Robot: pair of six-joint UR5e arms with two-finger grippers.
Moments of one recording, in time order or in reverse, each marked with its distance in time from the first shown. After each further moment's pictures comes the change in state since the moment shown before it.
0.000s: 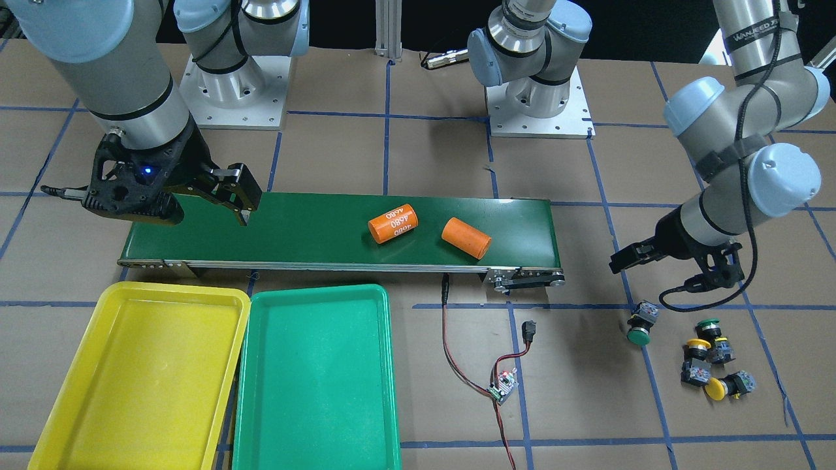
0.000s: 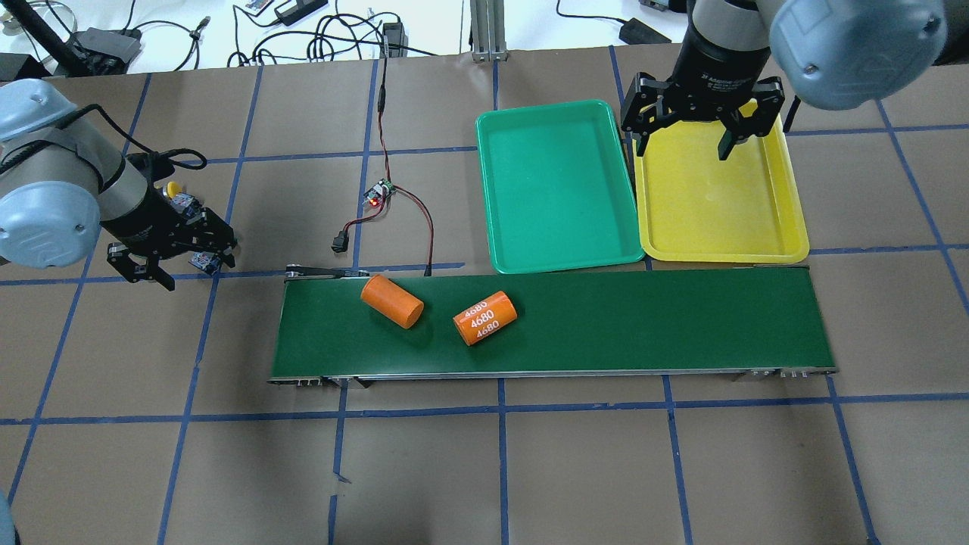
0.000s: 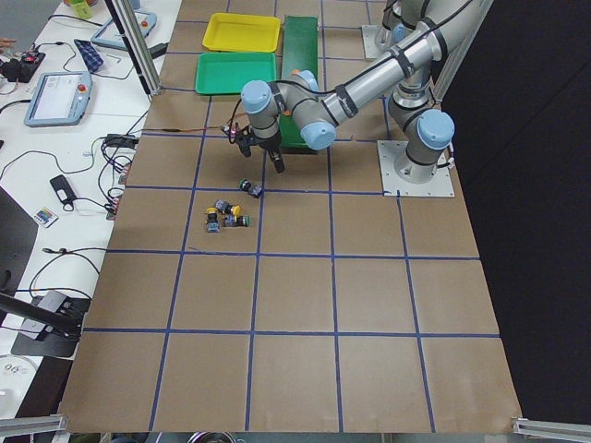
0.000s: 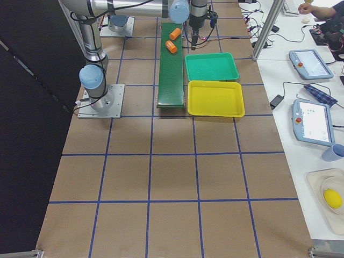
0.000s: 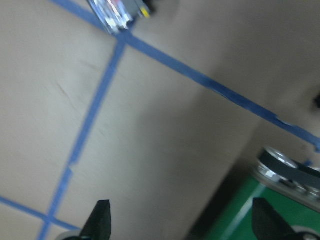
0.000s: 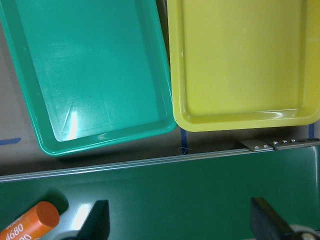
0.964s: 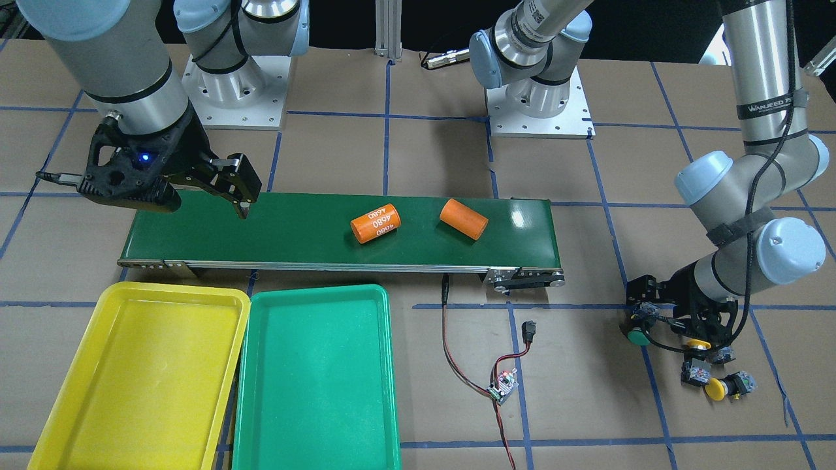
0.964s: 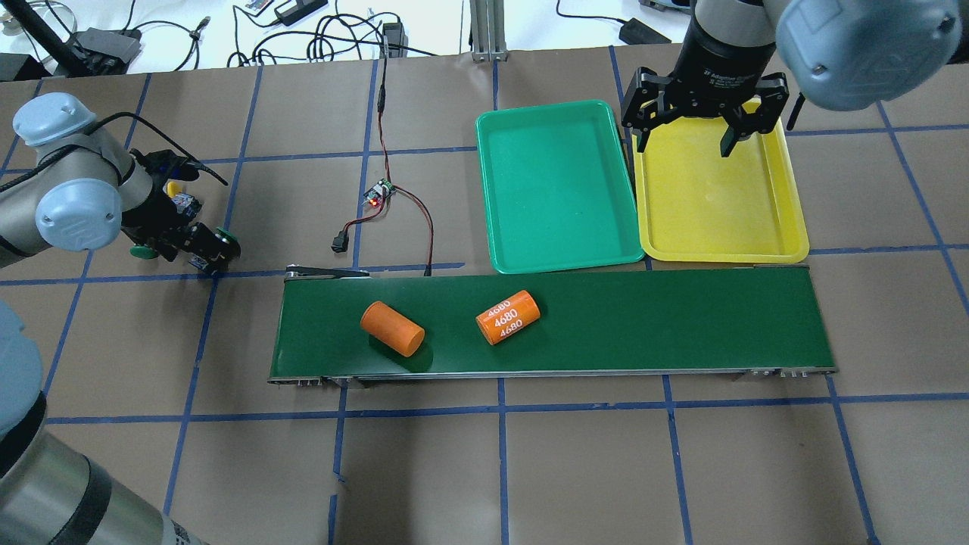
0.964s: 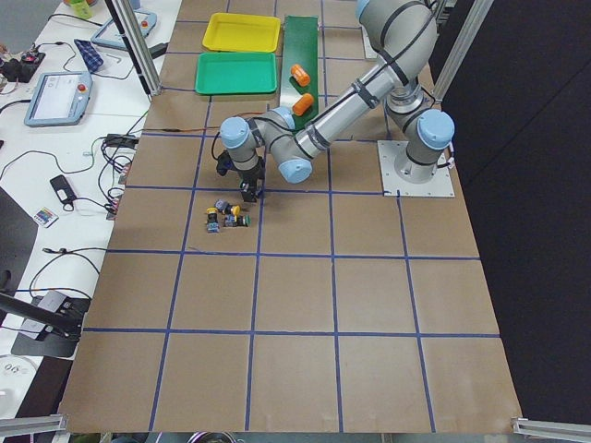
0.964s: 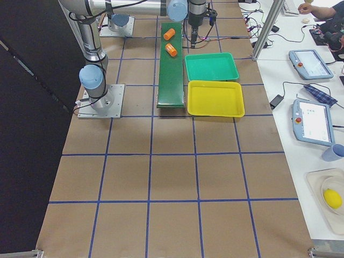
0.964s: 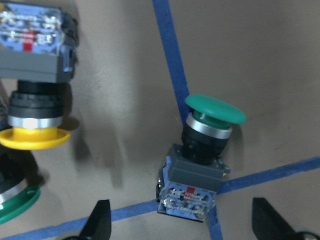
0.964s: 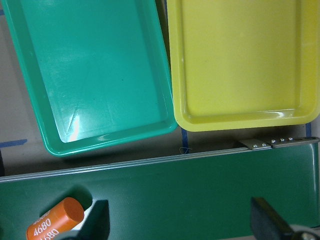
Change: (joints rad) left arm 0.019 -0.211 0.084 0.118 0.032 0.493; right arm 0.005 -0.032 -0.002 0.002 -0.001 0.012
